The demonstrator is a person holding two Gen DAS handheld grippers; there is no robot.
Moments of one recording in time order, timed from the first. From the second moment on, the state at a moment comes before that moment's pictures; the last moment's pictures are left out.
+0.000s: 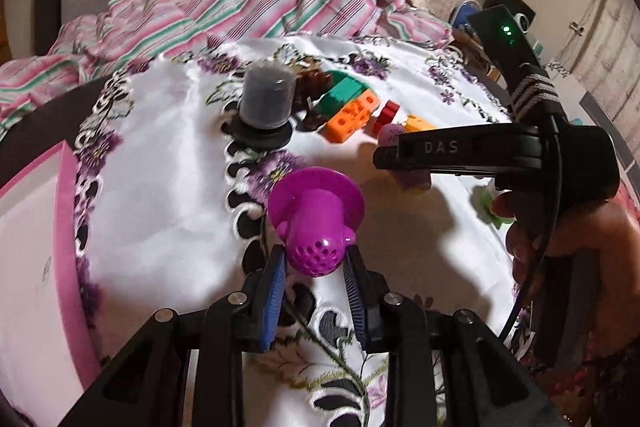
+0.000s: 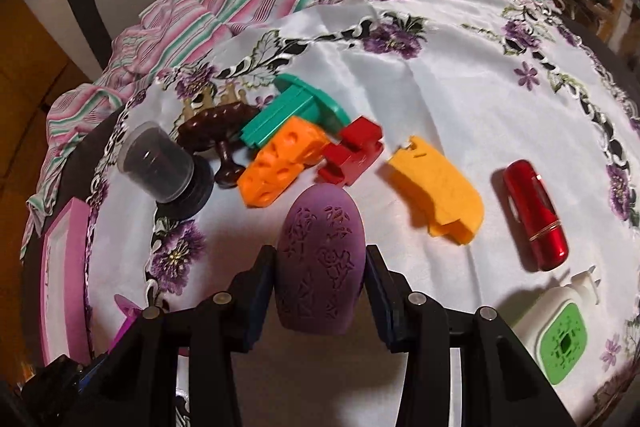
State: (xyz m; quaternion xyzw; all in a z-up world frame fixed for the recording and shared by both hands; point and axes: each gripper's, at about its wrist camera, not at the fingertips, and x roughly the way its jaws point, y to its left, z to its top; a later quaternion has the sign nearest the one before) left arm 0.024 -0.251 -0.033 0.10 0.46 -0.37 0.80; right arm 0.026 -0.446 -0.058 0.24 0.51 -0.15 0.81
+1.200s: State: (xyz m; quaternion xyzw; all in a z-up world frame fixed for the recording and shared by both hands) left arm 0.053 -0.241 -0.033 0.06 0.44 -0.35 0.83; right arm 0.037 -0.434 -0.065 0.22 0.52 -0.13 0.81
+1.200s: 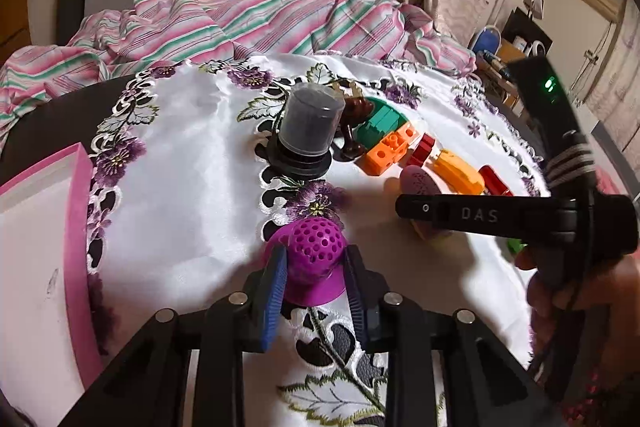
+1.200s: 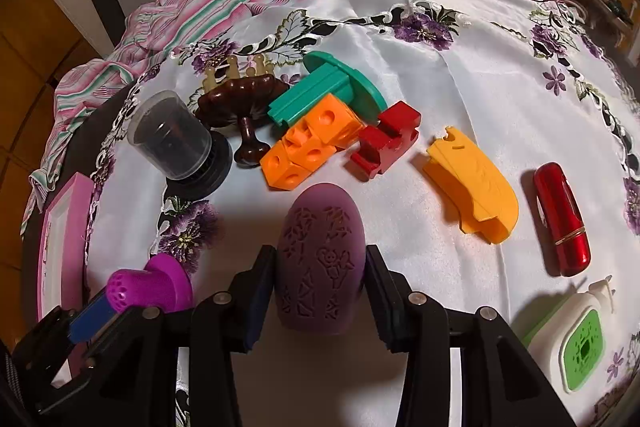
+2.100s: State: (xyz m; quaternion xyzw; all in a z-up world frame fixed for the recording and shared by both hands) left arm 0.085 -0.093 0.009 -0.06 0.41 -0.27 0.87; right arm 0.039 -0.396 -0.058 0.21 0.51 -0.03 0.84
